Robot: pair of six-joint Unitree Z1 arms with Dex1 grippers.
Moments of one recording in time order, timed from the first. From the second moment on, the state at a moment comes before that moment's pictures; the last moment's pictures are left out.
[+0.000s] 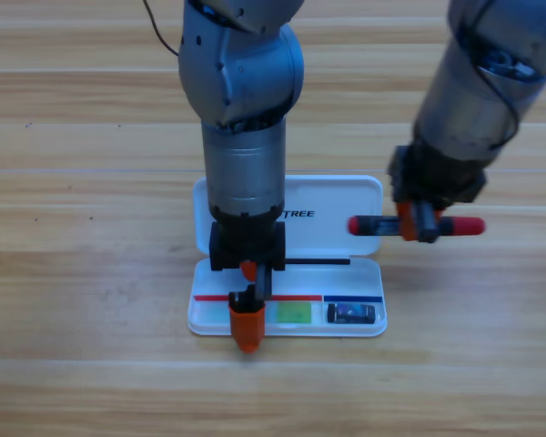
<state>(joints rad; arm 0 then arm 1) -0.85 2.32 -1.92 1.23 -0.08 0.66 0.89 2.00 -1.67 1.01 -0.10 -0.78</state>
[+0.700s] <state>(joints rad) -0.79 1.87 -1.86 1.33 -0.06 0.66 0.98 2.27 -1.99 1.07 -0.10 -0.74</state>
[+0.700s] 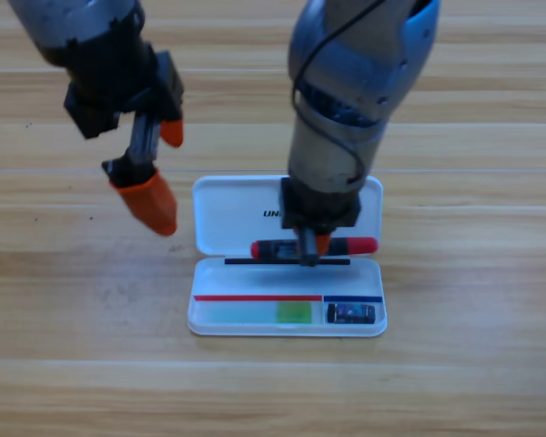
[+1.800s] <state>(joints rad) -0.78 1.87 -1.82 1.33 -0.06 0.66 1.00 2.37 -2.09 1.09 -0.10 -0.66</state>
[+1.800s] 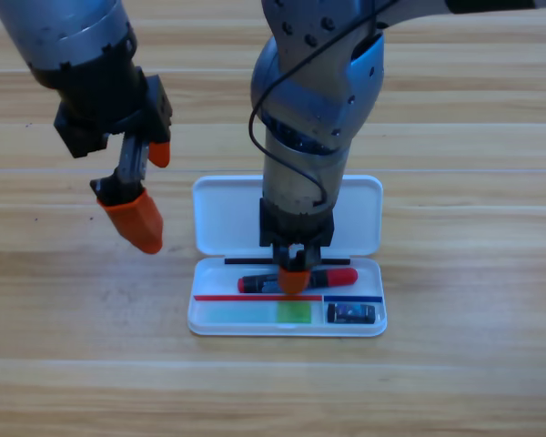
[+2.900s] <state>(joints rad) -0.35 2.25 -2.18 1.18 -0.44 0.89 1.01 1.42 -1.34 0.67 0.38 -0.44</state>
